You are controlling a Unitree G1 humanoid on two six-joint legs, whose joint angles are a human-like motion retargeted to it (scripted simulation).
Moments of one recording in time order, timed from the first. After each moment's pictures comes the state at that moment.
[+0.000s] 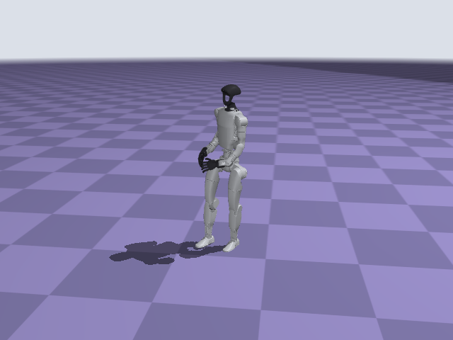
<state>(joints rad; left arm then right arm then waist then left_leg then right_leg) -0.04 0.08 -0.12 0.88 0.84 -0.82 -0.03 0.19 -0.01 0.02 0.59 -0.14 -0.46 0.61 -0.19 -0.04 -0.07 -0.07 -0.06 0.24 0.06 -0.14 0.11 -0.28 0.01 0.10 0.10 0.01 0.07</state>
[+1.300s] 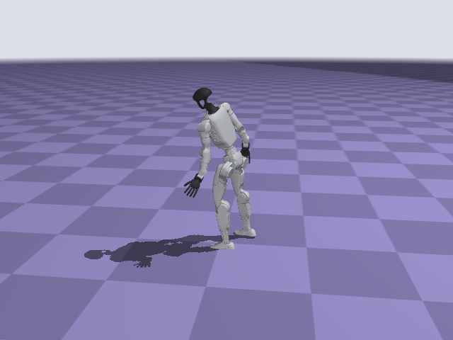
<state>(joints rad) -0.18 0.37 1.22 1.26 0.53 -0.43 0.75 0.20 -0.08 -0.26 1.31 -0.65 -0.47 0.07 -0.13 -0.28 -0.04 -0.43 0.10 0.26 0.19 -0.09 0.09 -0.30 -0.08 -0.08 0.07 0.03 0.11</state>
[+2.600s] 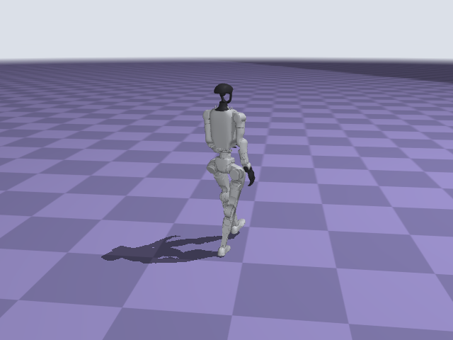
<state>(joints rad) 0.23 -0.12 0.10 0.55 0.30 -0.84 0.01 0.14 -0.07 -0.44 1.38 -0.65 -0.39 -0.04 -0.04 -0.04 -0.11 -0.49 -0.08 0.16 0.05 0.11 0.13 0.05 0.17 0.30 0.06 -0.02 -0.22</state>
